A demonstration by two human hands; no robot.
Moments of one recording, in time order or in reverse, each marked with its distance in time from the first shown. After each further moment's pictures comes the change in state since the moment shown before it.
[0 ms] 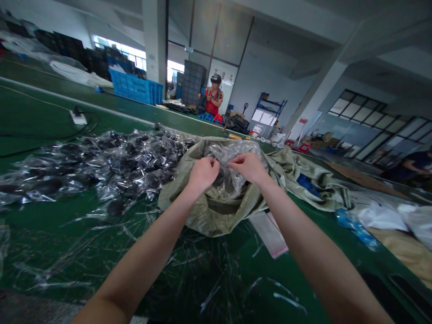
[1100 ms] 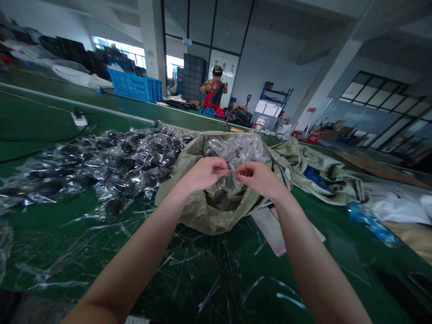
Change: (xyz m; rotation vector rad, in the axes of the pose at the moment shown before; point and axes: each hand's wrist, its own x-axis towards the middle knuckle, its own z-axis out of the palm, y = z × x) left_hand -0.005 0.001 -0.002 -0.335 -0.358 0.409; right_hand -0.048 0.029 -0.010 0.136 -0.139 -0.060
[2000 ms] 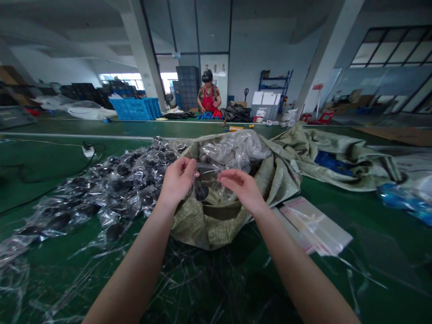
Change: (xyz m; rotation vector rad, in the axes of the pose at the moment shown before) left_hand 0.005 -0.002 0.000 -0.036 0.463 -0.272; right_hand -0.002 0.032 0.054 1.033 0.193 0.051
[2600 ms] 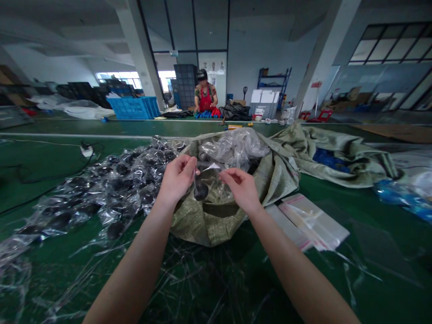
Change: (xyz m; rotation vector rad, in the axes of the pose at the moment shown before) left_hand -0.004 0.011 0.000 -0.198 -0.051 -0.061; right_hand -0.002 0.005 0.009 -0.123 0.155 -0.106
